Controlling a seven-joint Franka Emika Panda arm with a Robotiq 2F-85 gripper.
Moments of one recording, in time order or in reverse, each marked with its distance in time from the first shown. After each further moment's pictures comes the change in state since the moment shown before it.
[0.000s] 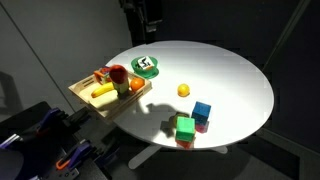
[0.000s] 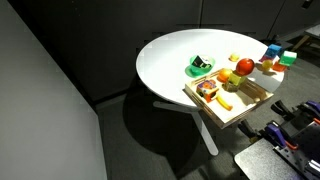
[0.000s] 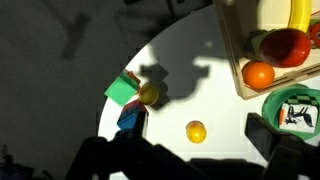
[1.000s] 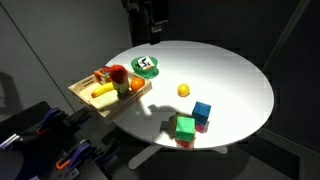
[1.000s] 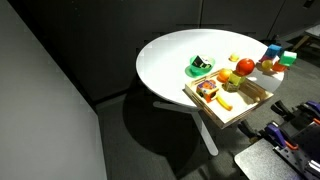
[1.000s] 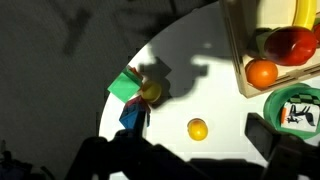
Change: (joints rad) arm 0.000 0.010 -0.018 0.009 0.000 0.010 -0.034
